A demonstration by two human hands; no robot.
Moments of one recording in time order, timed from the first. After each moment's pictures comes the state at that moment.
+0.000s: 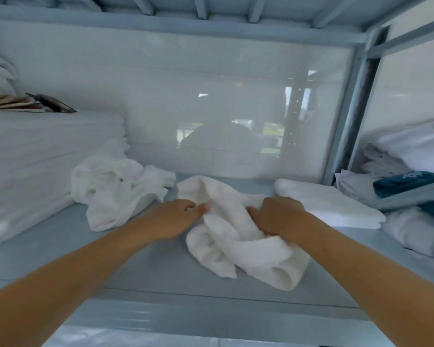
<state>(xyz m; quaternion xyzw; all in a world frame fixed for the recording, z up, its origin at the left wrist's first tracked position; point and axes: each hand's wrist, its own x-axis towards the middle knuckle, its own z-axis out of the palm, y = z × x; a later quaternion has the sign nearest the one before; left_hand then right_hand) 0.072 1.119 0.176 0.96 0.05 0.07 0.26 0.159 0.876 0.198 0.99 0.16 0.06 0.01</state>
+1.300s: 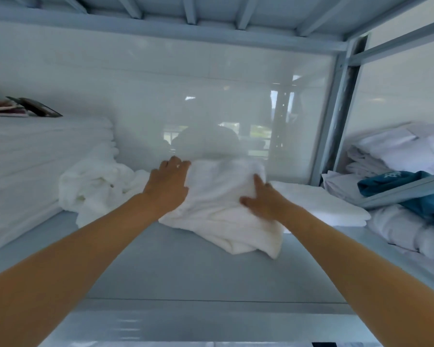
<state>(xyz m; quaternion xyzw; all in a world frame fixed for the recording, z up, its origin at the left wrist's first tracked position) 0.127 1.145 0.213 0.96 0.01 0.27 0.00 0.214 0.882 0.199 0.97 0.15 0.05 -0.19</state>
